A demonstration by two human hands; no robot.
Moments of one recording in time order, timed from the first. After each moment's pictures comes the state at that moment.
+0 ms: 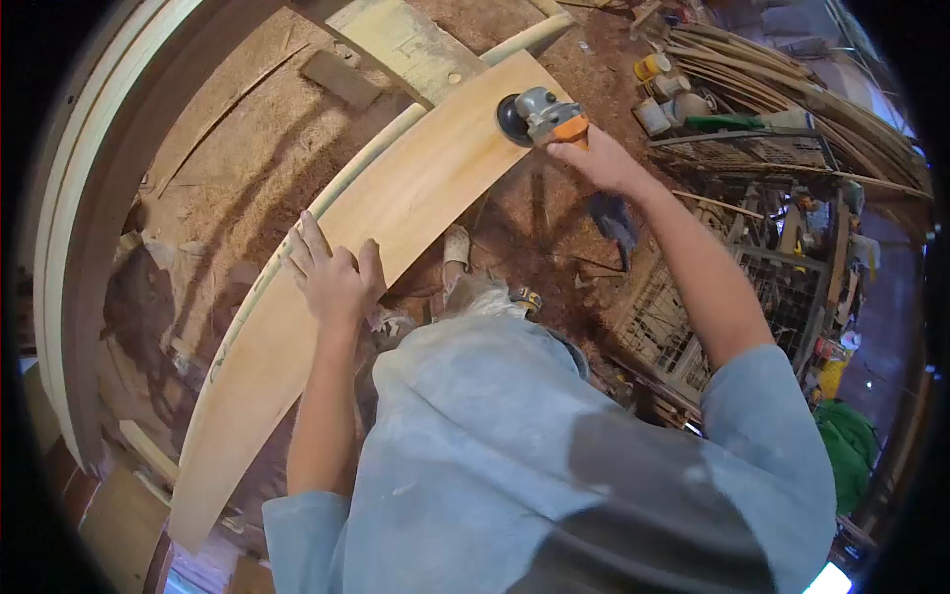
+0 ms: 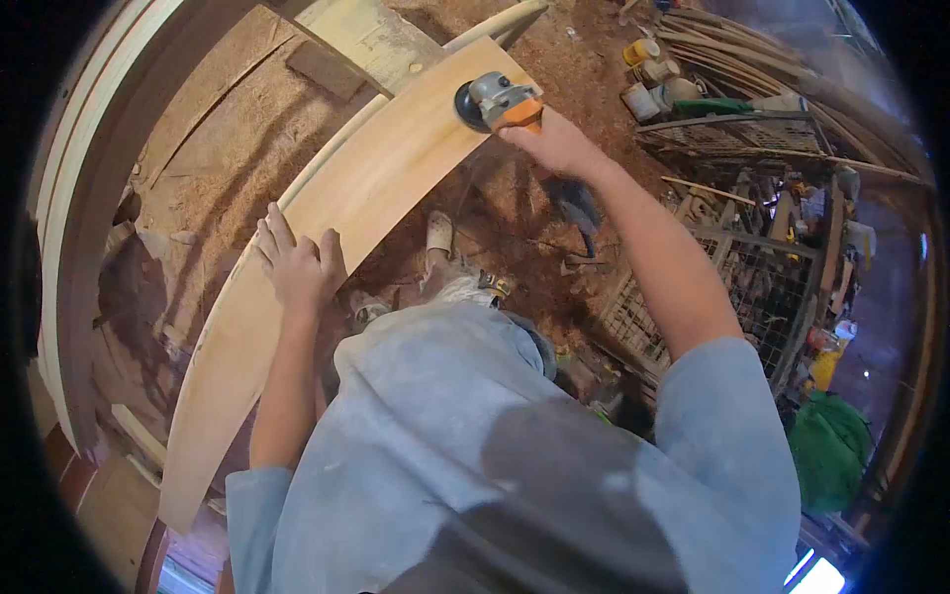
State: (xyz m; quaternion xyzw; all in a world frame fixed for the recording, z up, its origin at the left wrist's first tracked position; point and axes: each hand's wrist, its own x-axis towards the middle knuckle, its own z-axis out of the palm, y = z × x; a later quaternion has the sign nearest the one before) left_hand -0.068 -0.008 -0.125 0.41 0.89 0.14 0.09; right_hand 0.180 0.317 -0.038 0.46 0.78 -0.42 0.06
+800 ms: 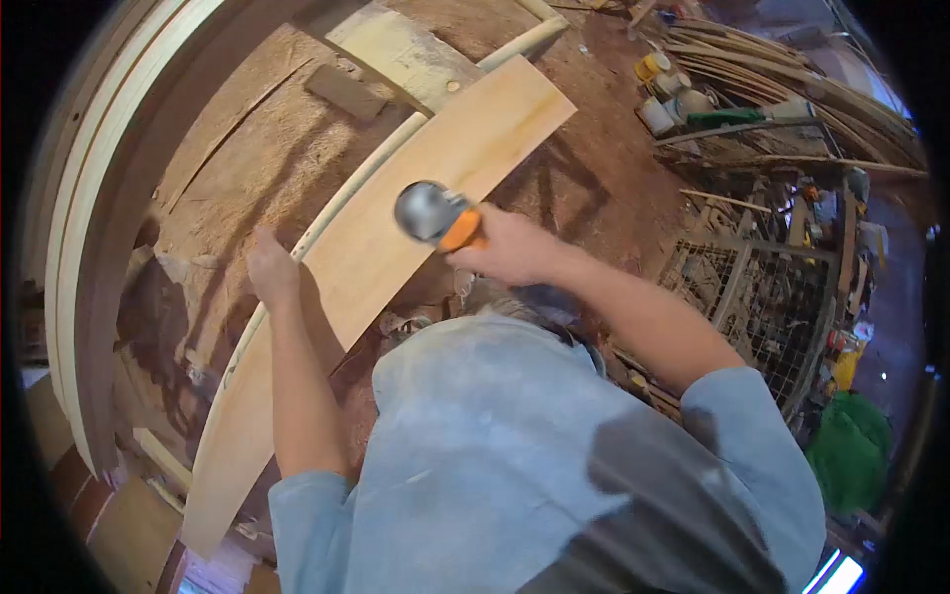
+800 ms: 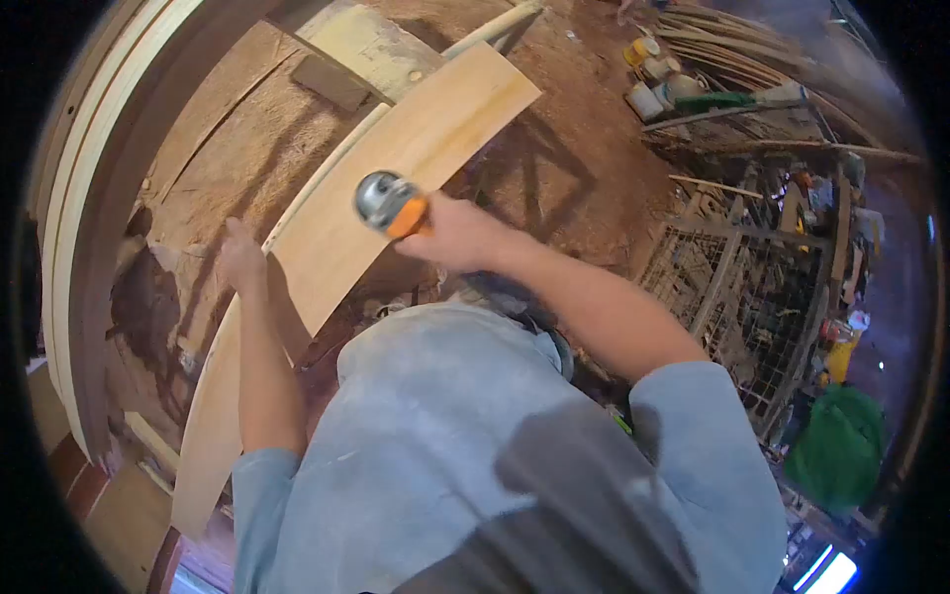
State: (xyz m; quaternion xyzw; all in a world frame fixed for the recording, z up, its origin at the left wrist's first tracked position) left_hand -0.186 -0.016 -0.154 0.24 0.95 0.17 0.09; right_hand 0.116 0.168 -0.028 0.40 0.78 -0.47 0.13
